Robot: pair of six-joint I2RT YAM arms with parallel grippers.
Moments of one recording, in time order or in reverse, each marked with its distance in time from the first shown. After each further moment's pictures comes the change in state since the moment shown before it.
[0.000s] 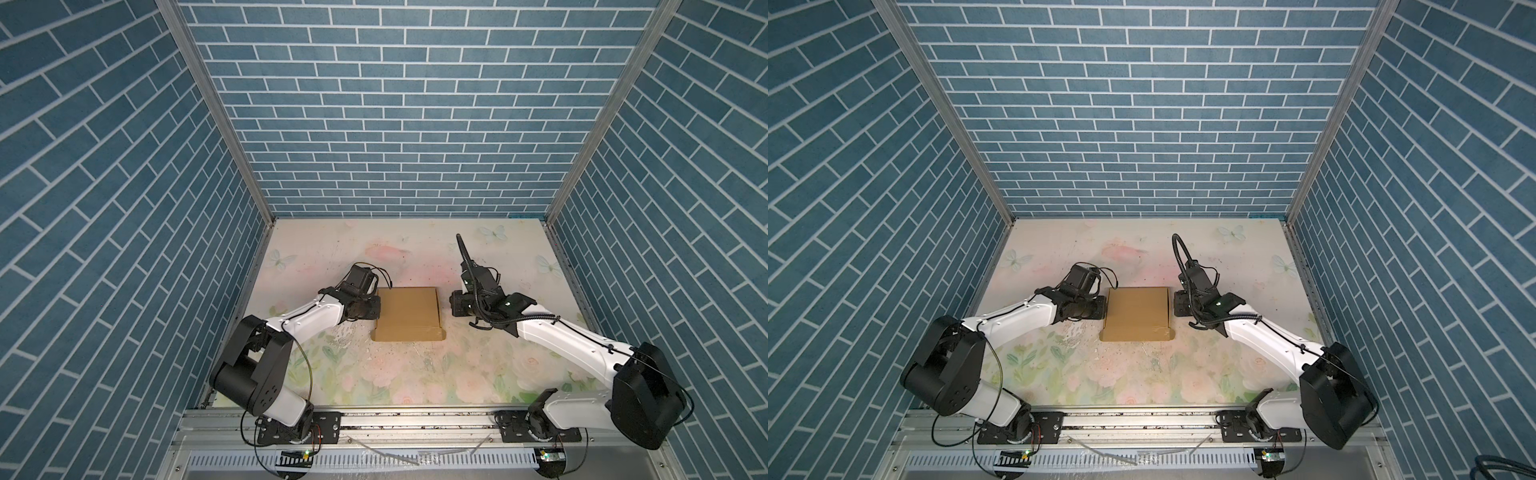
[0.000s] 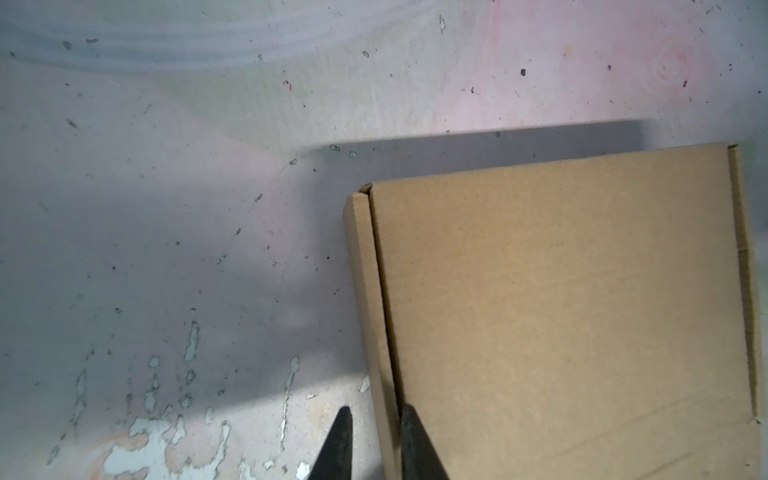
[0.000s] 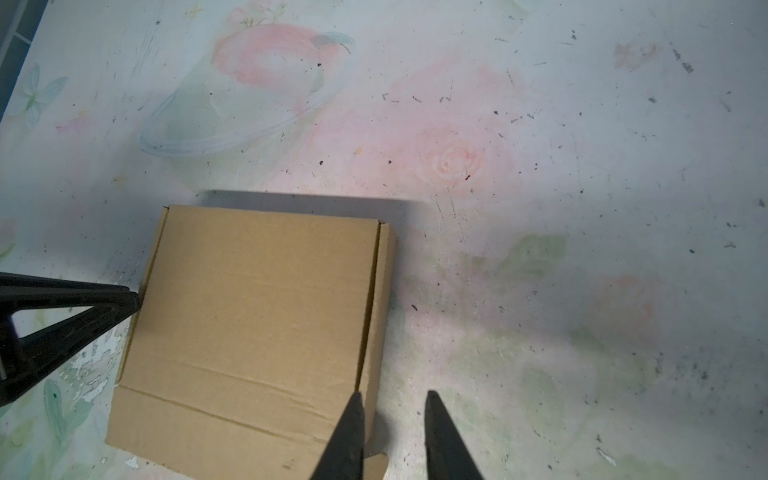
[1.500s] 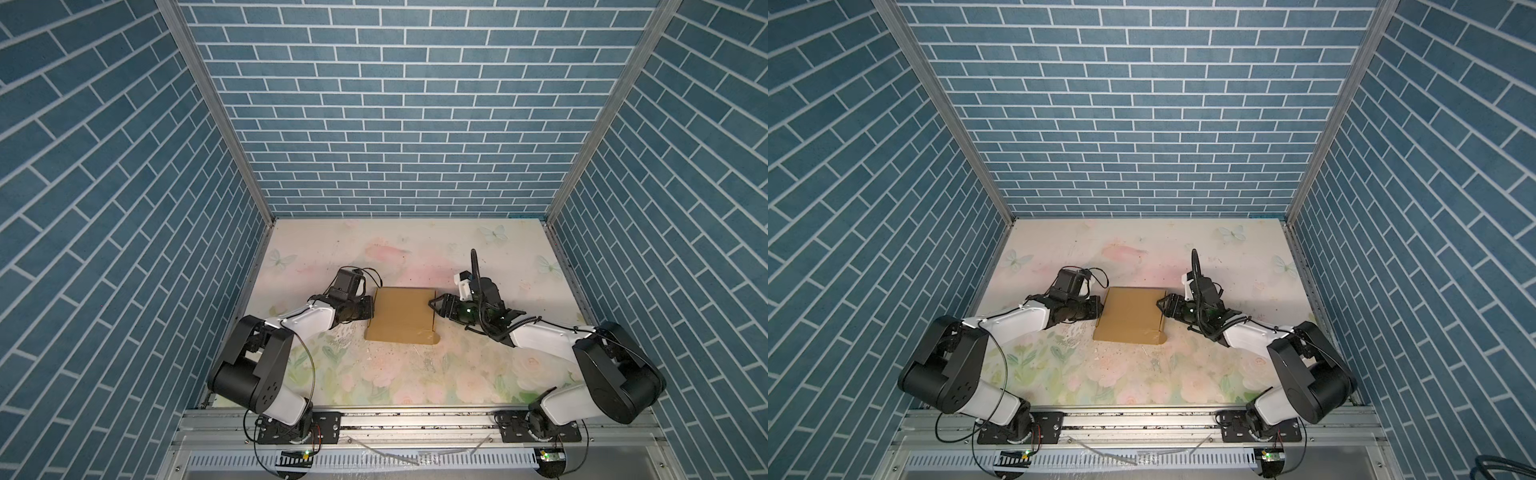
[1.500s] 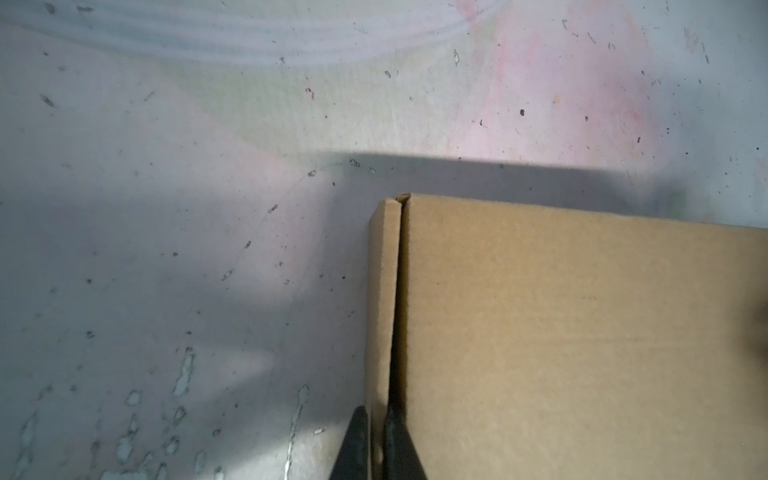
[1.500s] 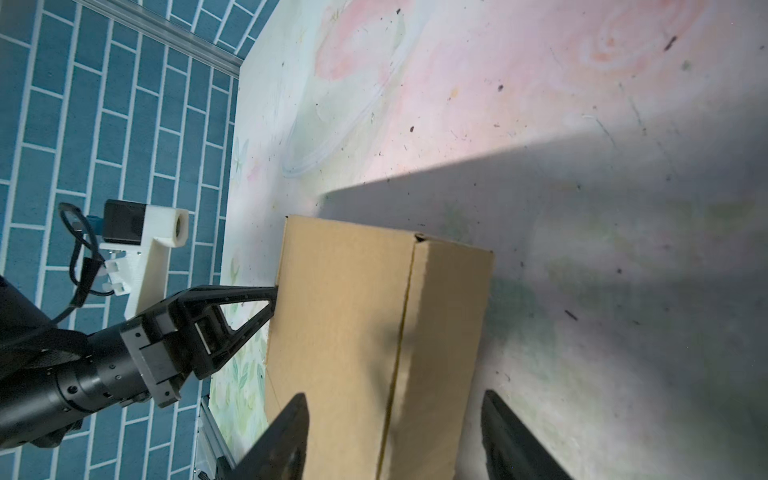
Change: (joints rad) left arm 0.096 0.000 -0.116 0.196 0.136 -0.026; right arm -0.089 0.148 -0.258 0.637 -0.443 0.353
